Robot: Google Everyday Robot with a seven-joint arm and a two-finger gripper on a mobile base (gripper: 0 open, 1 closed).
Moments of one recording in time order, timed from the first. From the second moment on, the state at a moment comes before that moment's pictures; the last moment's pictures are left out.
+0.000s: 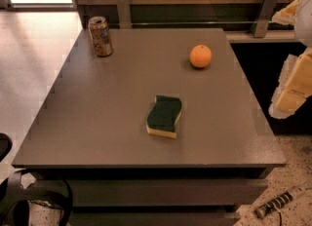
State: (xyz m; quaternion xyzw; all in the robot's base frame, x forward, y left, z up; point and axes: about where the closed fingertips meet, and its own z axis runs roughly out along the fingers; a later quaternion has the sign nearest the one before) arm 0.436 -0.208 1.004 -0.60 0.77 -0.07 0.20
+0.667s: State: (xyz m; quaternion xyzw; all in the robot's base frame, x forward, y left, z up) arm 0.458 -0.195 1.003 -0.57 0.78 -0.04 0.24
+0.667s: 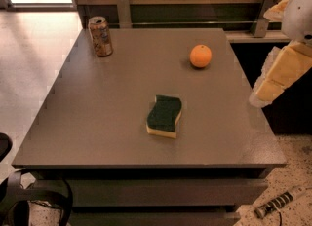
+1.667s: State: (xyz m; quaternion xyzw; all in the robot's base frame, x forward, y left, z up) arm 0.552 -0.098 1.021 -0.46 0.75 0.11 0.45
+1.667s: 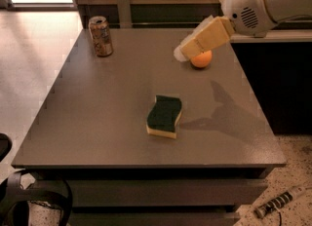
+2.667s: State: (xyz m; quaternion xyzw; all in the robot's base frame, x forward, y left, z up) arm 0.611 -0.075 1.063 -0.41 0.72 0.11 0.55
